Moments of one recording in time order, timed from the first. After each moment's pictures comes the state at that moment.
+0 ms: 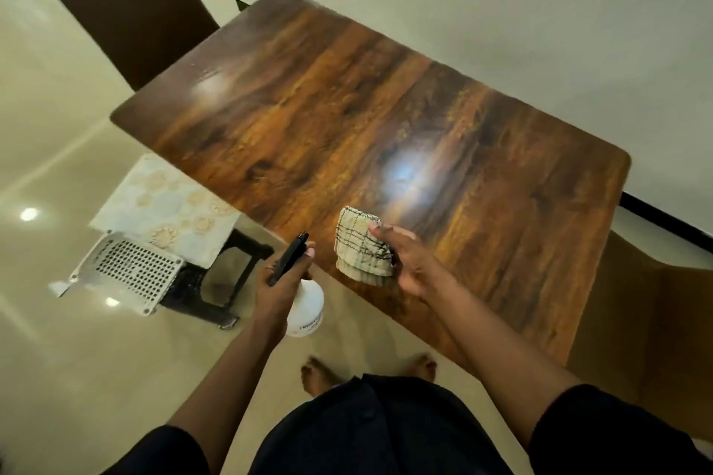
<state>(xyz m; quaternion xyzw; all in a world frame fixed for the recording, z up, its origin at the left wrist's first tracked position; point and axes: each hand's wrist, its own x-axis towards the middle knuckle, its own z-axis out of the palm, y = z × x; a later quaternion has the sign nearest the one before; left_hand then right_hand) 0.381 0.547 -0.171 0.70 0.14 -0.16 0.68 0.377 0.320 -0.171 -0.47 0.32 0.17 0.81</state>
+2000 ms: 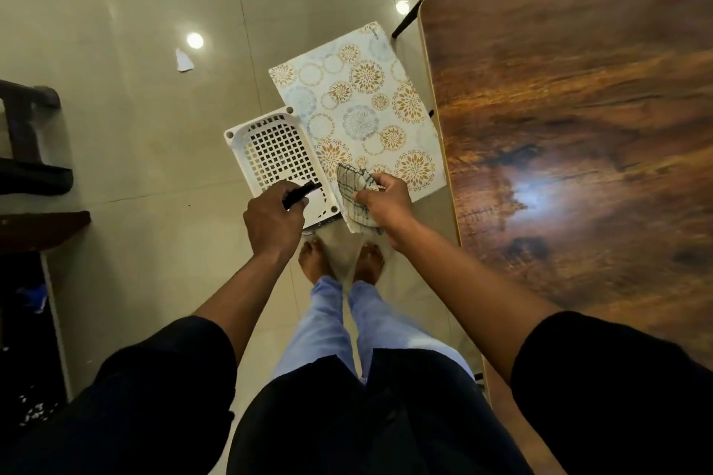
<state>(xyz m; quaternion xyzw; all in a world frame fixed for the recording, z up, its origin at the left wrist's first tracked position) 0.597 0.927 -0.336 0.82 0.43 -0.02 0.37 0.713 0.773 -0.312 -0.76 0.18 0.42 0.46</state>
